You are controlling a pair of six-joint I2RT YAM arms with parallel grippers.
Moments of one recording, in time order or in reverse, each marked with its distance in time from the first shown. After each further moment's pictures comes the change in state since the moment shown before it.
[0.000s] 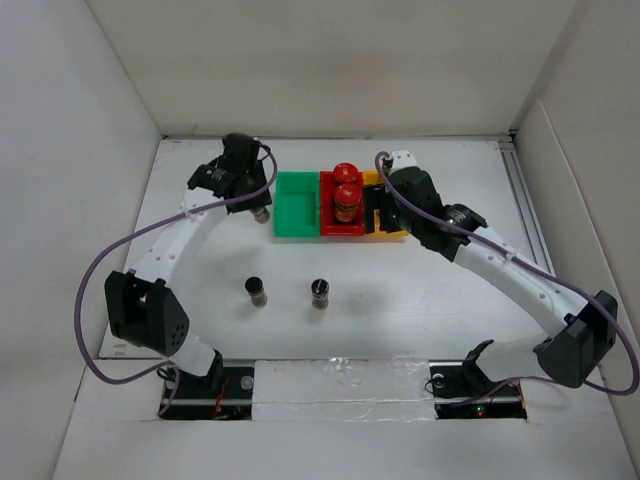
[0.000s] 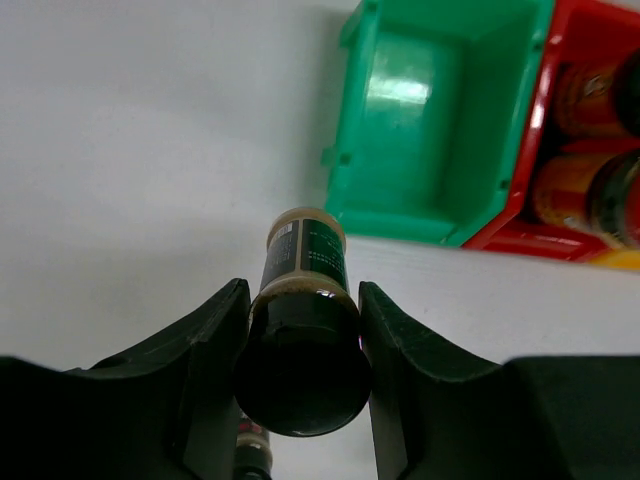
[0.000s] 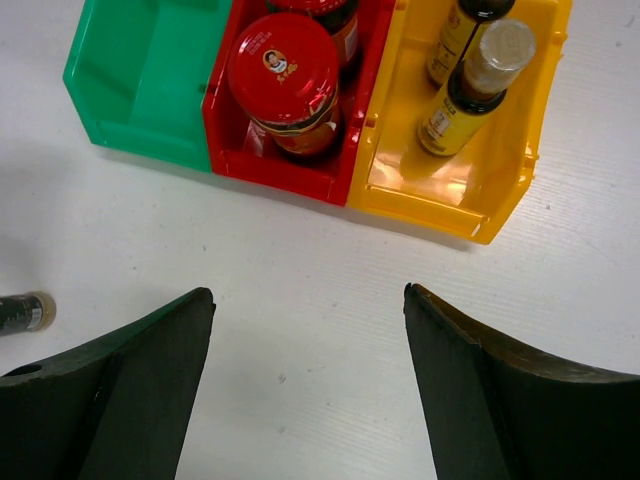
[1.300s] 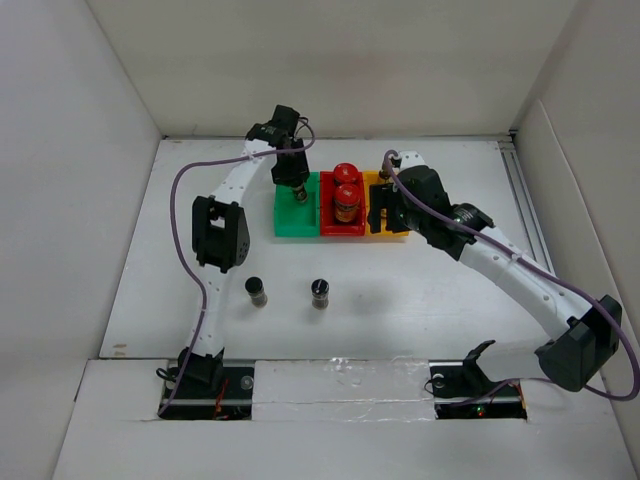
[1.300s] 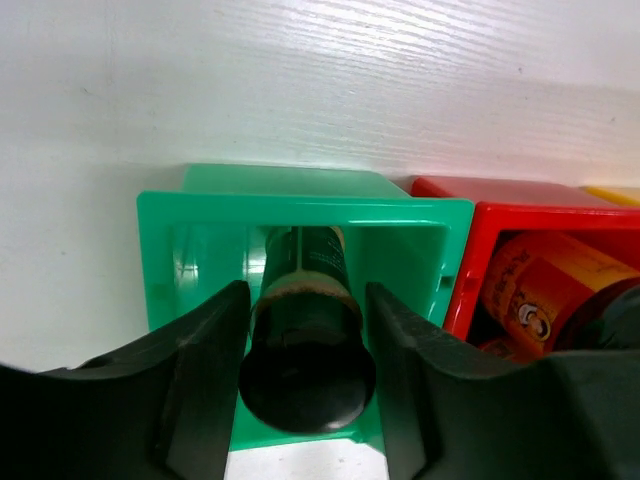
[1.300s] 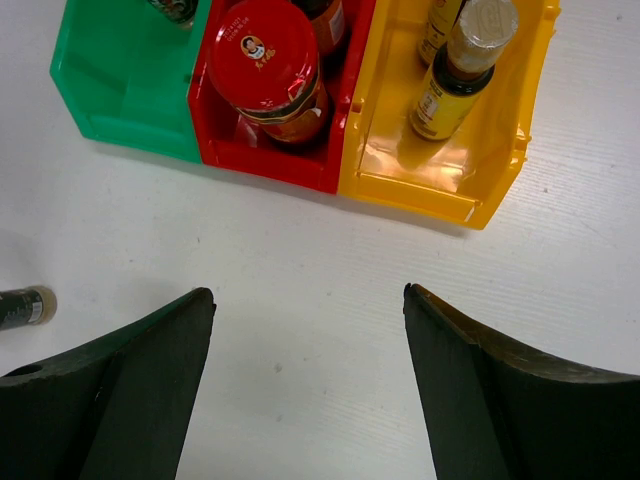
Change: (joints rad) left arm 0.000 0.848 0.888 -0.154 0.193 -0.003; right arm -0.055 -0.025 -0.015 -0.023 -0.051 0.013
